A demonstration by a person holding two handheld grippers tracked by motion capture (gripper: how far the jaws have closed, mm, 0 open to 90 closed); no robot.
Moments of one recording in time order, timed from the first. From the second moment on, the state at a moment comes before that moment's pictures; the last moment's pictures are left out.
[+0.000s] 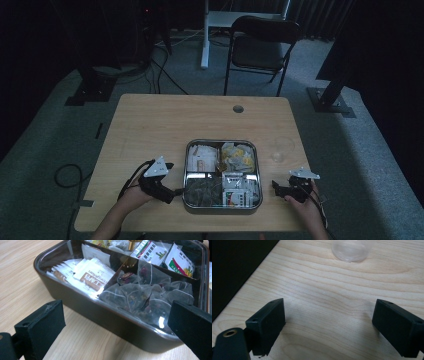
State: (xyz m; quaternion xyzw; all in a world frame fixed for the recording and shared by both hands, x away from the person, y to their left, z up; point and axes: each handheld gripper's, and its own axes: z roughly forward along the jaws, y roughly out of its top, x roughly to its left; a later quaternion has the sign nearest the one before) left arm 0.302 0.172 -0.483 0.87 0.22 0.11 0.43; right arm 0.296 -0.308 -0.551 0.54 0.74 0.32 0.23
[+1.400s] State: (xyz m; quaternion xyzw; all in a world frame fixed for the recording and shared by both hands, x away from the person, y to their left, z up) left arm 0.330 0.090 -0.475 0.88 0.17 0.09 0.43; right arm 0.296 -0.308 -0.551 0.54 0.74 0.32 0.23
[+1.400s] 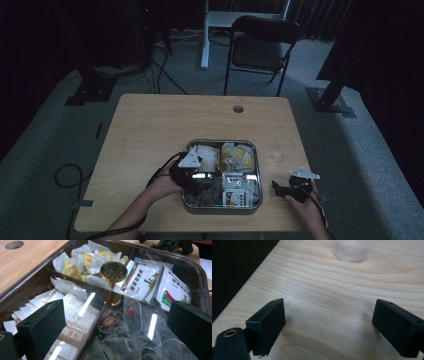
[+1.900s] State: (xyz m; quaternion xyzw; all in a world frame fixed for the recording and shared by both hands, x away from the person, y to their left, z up) left arm 0.343 0.063 -0.474 0.89 0.17 0.08 0.41; right arm 0.296 -0.308 -0.551 0.54 0.74 0.32 0.23
